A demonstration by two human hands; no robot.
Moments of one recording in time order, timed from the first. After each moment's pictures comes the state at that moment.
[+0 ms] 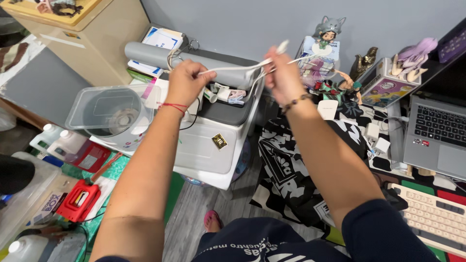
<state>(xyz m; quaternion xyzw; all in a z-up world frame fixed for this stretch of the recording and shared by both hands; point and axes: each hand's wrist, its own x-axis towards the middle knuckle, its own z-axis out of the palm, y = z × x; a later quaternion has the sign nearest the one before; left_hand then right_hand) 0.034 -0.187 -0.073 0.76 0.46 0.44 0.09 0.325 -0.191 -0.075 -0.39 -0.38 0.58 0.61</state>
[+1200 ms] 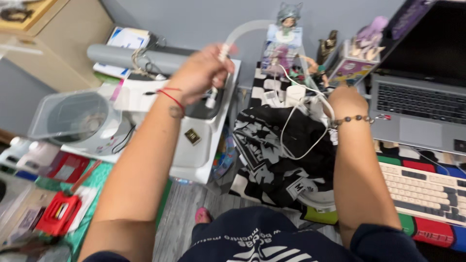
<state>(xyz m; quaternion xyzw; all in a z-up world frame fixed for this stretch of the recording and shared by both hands) 0.159 -0.230 -0.013 0.60 0.20 0.33 0.70 0.510 -0.359 -0.059 -0.86 -0.49 0.09 0.14</state>
